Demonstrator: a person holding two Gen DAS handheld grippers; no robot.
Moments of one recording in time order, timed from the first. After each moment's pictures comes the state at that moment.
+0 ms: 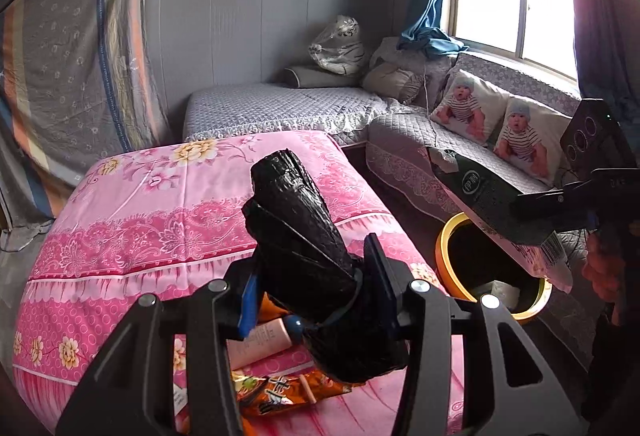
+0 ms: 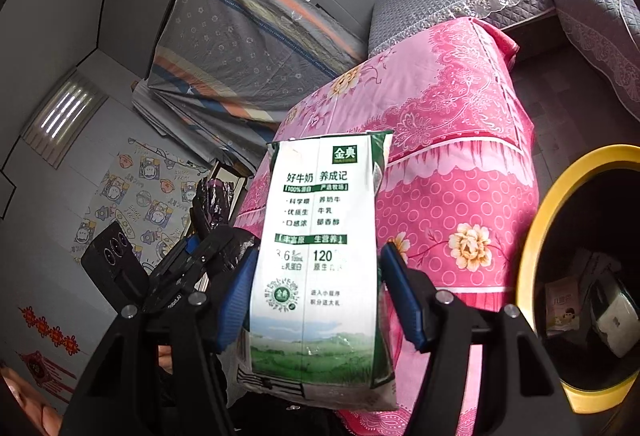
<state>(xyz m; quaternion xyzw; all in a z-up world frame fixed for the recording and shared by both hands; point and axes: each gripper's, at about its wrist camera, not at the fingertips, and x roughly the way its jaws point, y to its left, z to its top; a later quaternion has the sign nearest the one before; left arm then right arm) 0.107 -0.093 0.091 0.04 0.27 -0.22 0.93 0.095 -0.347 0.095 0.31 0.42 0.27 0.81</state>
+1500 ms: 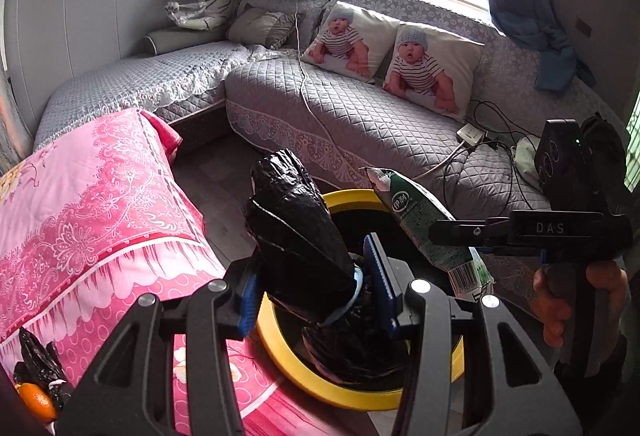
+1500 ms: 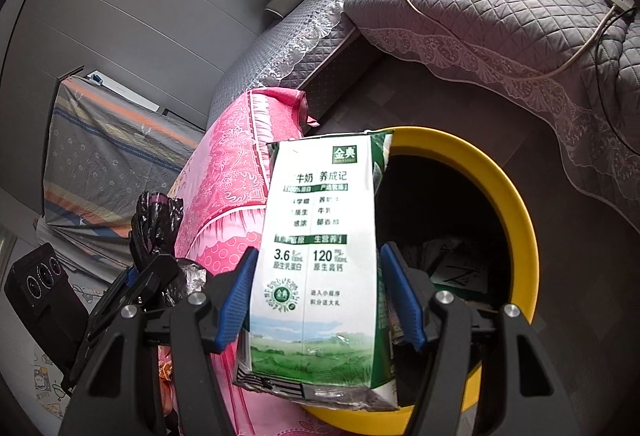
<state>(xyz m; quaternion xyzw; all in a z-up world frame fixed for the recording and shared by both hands) 0.161 -0.350 0.013 0.09 0.35 -0.41 0.84 0.049 -0.546 -0.011 0.40 0.39 -0.01 0.83</state>
